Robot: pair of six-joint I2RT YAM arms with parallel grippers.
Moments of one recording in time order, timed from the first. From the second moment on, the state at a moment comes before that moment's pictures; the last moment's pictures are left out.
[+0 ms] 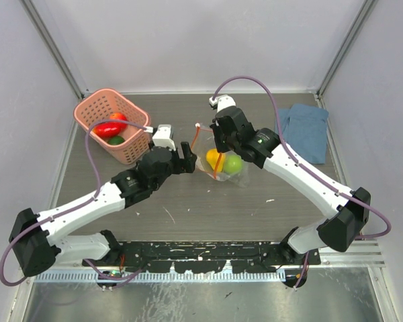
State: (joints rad) left arm -0.88 1.15 0.87 -0.07 -0.44 -0.54; right arm 0.76 1.43 1.42 -0.65 0.29 0.25
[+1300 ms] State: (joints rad) left arm -0.87 1.25 1.07 -0.09 -0.16 -0.62; right arm 0.76 1.43 1.42 -0.72 0.43 0.22
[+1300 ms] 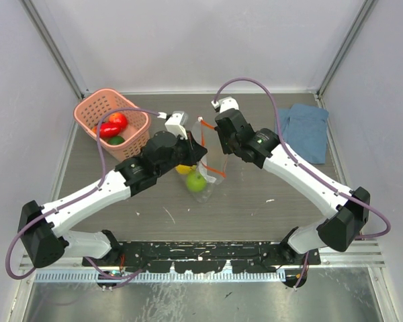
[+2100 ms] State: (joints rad) left arm -0.84 1.25 1.07 -0.24 -0.19 -0.56; right arm 0.74 1.42 1.42 -0.73 0.49 0.20
